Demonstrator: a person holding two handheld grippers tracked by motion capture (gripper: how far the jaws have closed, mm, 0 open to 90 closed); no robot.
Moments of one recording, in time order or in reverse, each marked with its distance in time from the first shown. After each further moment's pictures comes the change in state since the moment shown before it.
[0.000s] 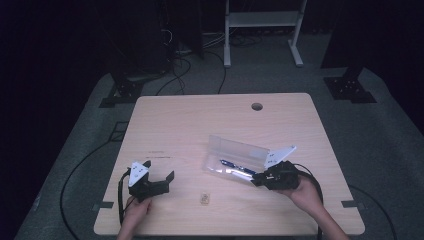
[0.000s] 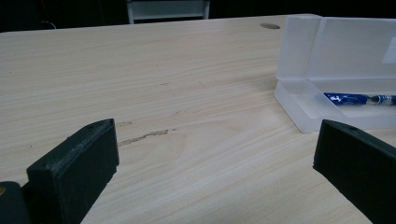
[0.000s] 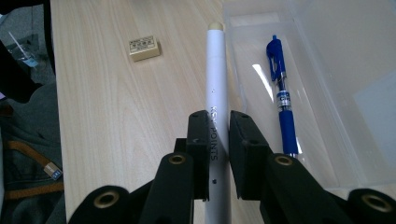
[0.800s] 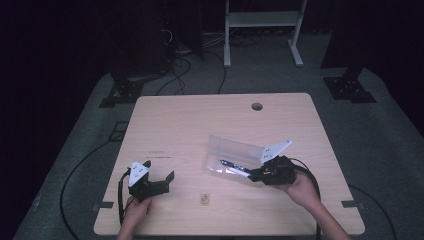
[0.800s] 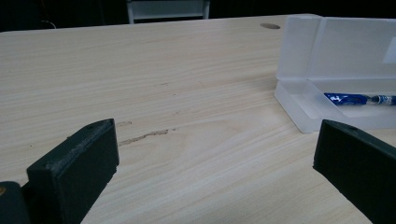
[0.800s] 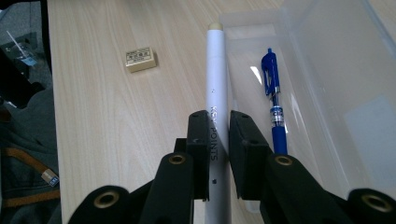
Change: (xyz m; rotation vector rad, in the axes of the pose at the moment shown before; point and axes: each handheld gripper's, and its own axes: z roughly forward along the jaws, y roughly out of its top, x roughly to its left) left arm 0.000 0.000 0.000 0.001 0.000 -0.001; right arm -0.004 0.017 0.001 0.015 -0.001 -0.008
